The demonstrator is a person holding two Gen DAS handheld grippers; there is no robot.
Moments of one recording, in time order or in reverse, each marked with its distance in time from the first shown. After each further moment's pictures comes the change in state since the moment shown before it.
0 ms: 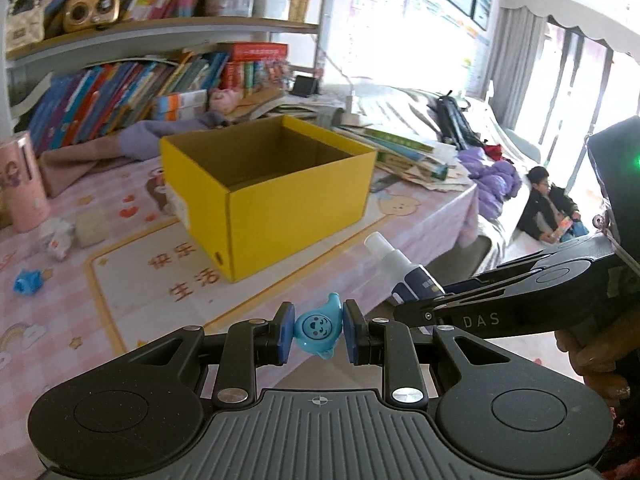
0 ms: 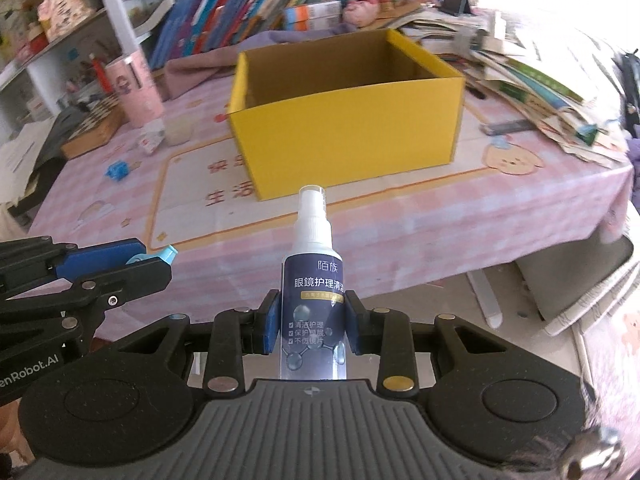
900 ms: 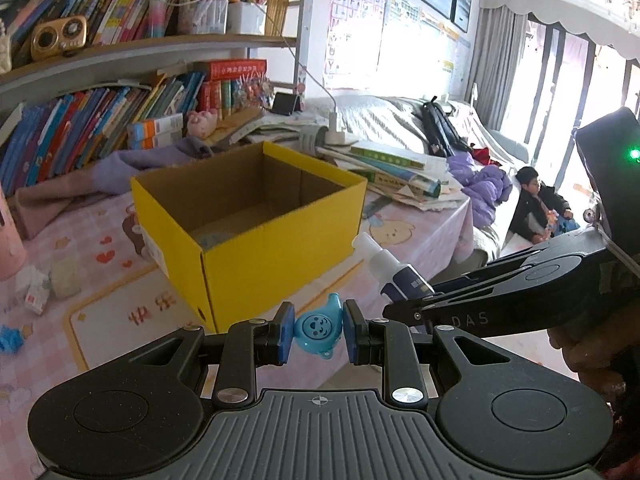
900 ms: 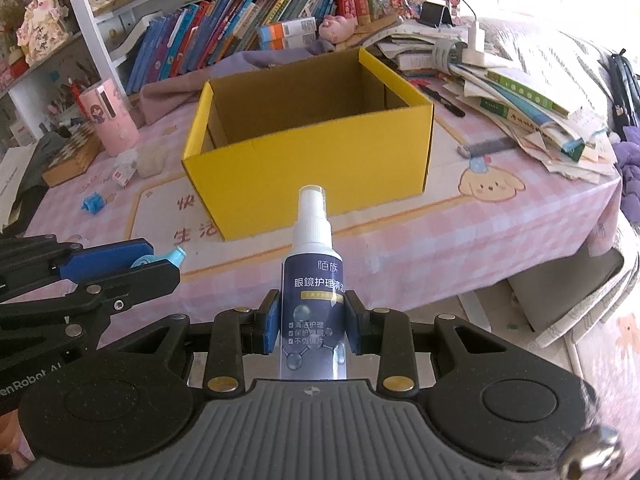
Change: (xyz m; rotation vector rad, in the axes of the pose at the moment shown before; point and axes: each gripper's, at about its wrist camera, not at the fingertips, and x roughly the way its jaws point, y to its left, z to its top) left arm 0.031 0.001 0.039 0.059 -0.040 -0.025; right arm 0.010 -0.025 0.038 0.012 -0.041 -0.014
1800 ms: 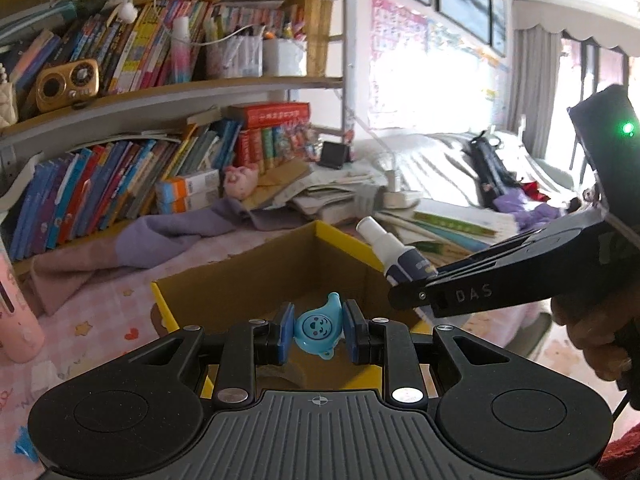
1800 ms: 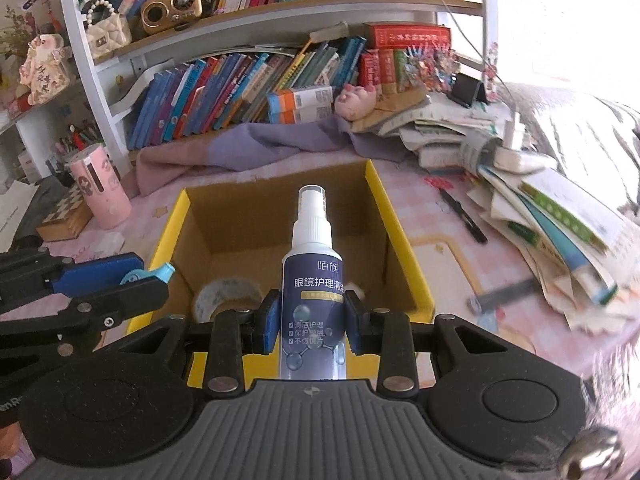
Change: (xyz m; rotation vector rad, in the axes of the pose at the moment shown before) left arm 0.081 0.035 0.091 0.000 -0.094 0.155; right arm 0.061 -0.049 0.144 -0.112 -0.116 0.083
